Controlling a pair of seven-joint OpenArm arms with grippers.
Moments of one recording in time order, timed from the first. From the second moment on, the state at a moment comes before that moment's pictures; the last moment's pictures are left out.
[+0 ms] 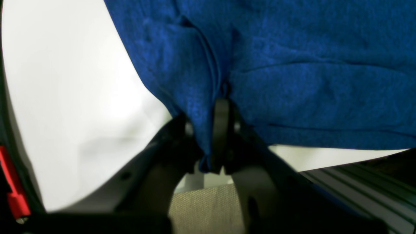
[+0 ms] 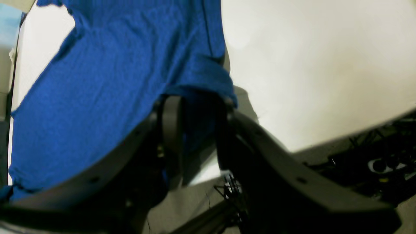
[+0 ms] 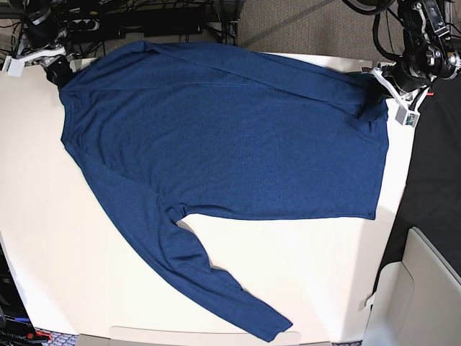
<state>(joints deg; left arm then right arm) 19.8 -17.9 -32.8 99.2 -36.5 -33.6 67.2 -31.3 2.8 49.4 101.3 55.5 29.7 -45.7</state>
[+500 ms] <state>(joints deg) 18.9 -17.9 -32.8 96.8 -36.2 -33.6 67.0 -38.7 2.1 49.4 107.0 56.6 30.7 -46.1</state>
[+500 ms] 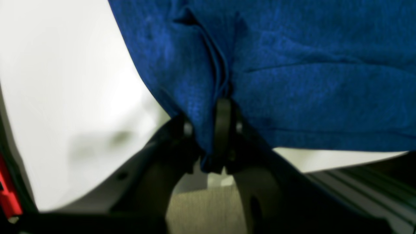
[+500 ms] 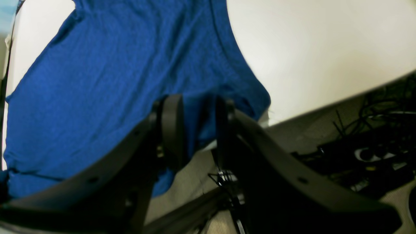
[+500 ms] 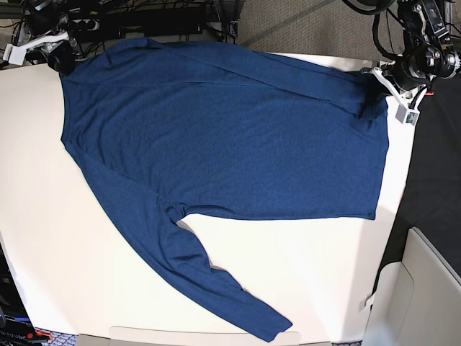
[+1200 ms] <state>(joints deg) 18.0 -16.8 -32.8 96.8 -36.2 -33.6 67.2 -40.6 2.1 30.6 99.2 51.0 33.2 -54.2</state>
